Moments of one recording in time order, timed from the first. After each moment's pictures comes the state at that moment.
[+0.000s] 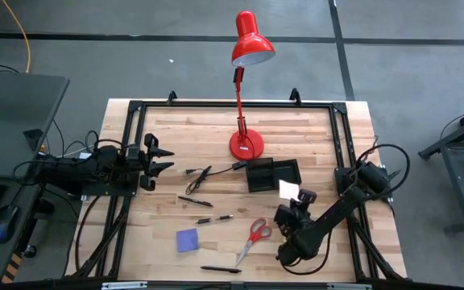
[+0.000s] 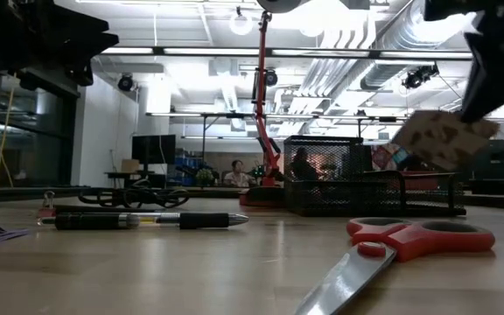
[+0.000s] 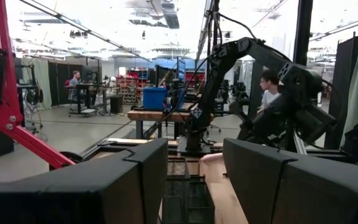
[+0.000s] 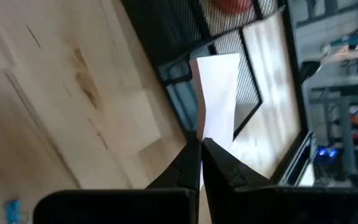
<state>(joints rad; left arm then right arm) 0.10 0.06 0.01 0.26 -0.08 0.00 0.73 1.99 1.45 -1.57 0.62 1.19</state>
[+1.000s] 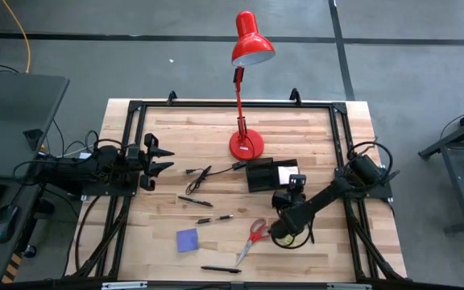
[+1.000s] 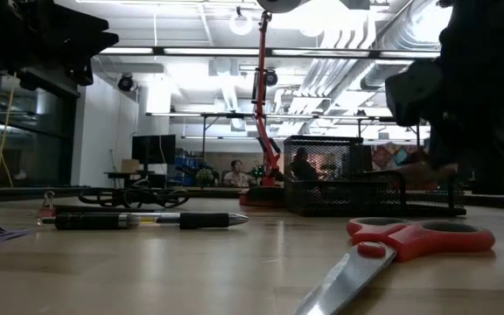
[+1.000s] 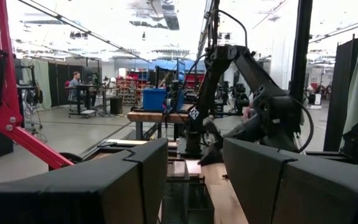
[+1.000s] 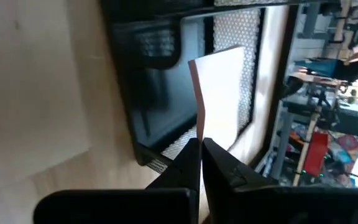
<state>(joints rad) 0.10 0.06 0.01 0.27 -0.08 -0.01 0.55 1.99 1.19 -1.37 0.68 0.80</state>
